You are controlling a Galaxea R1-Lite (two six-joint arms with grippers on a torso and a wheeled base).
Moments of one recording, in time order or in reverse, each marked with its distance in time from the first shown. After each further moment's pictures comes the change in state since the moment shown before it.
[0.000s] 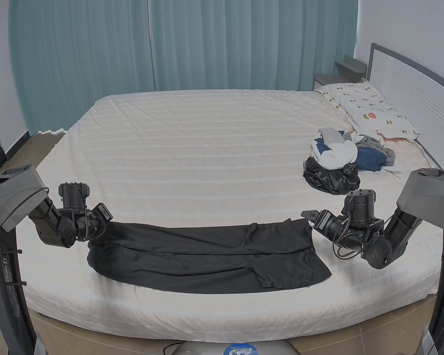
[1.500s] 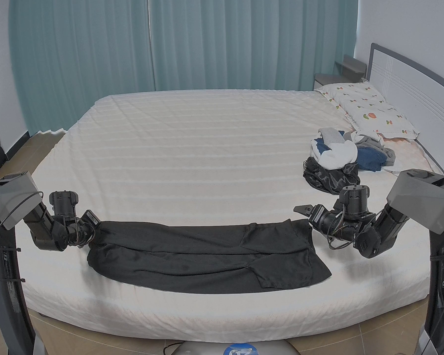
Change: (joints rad) left arm 0.103 0.063 -0.001 -0.014 -0.048 -0.091; right arm -0.053 0.128 -0.197 0.057 0.191 0.028
